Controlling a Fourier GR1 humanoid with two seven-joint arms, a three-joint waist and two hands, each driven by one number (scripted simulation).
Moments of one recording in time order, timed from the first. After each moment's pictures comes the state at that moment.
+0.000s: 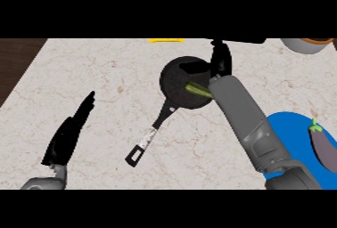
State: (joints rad) left arm -0.04 0.20 -0.07 -1.58 -0.19 -0.01 0.14; right arm -1.08 0.00 -0.20 -0.38 0.40 -0.61 0.12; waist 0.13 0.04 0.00
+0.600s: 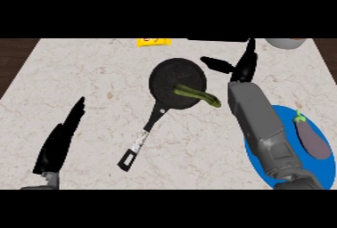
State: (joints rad) left arm 0.01 0.20 -0.04 -1.60 -0.19 0.01 0.15; right arm -0.99 -0.04 -0.40 -0.42 0.22 -0.78 -0.17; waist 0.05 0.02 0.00
